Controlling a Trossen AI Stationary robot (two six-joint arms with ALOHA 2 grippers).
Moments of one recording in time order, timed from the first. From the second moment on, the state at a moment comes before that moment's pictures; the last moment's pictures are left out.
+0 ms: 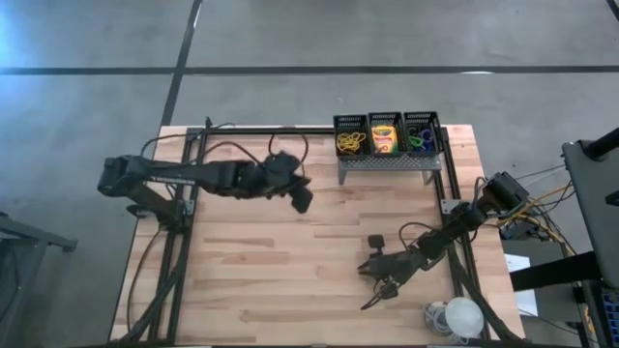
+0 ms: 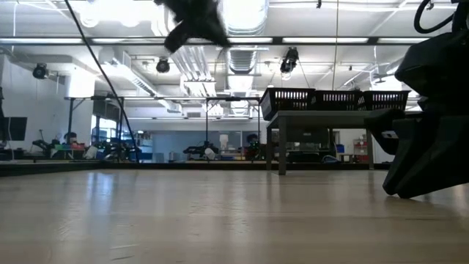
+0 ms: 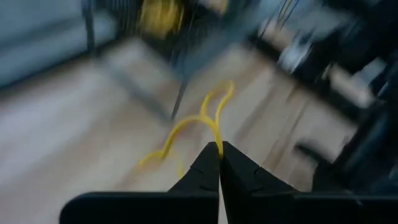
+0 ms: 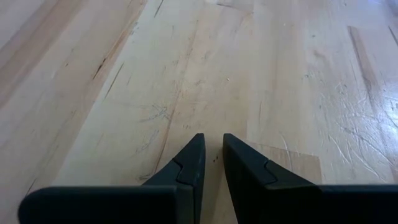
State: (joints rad) left arm -0.01 1.48 1.22 -0.44 -0.35 -0.64; right arm 0.63 1.70 0.44 0.51 0.37 0.26
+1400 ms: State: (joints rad) left arm 0.30 2.00 1.94 -0.62 -0.19 -0.31; right arm 0.63 1.70 0.42 0.51 0.39 0.26
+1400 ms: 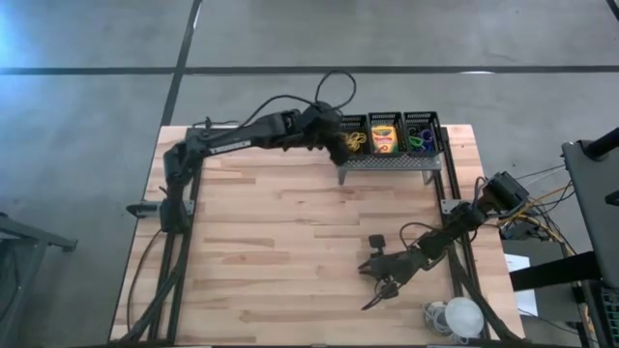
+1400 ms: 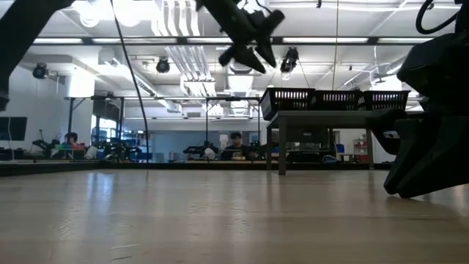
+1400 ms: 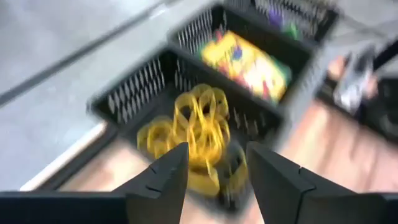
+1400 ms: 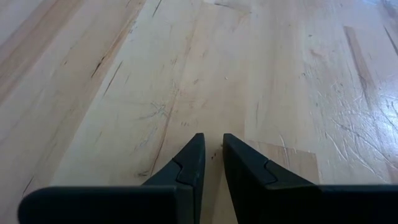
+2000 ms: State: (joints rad) left arm -0.11 1.65 1.10 0.03 -0.30 -0.31; right arm 0.66 1.51 0.23 0.79 0.40 0.23
